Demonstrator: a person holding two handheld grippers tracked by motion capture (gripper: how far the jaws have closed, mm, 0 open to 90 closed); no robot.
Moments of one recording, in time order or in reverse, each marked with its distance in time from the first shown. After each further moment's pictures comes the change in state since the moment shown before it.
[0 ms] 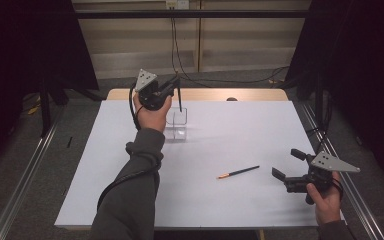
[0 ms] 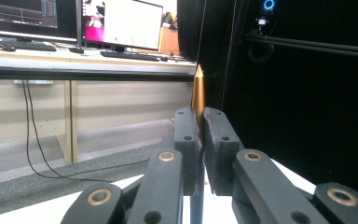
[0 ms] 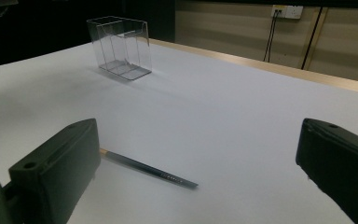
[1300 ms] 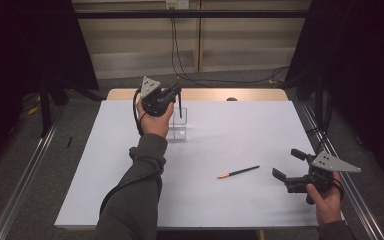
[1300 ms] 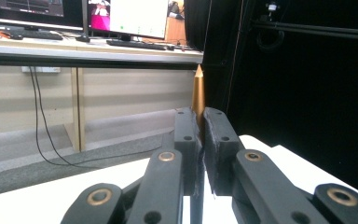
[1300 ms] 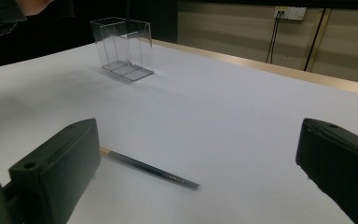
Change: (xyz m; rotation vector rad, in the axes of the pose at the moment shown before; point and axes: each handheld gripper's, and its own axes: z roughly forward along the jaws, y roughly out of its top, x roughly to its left) left arm -0.002 -0.022 0.001 0.036 0.029 0.006; right arm 0.000 0.001 -0.002 -0.005 0.008 -0.002
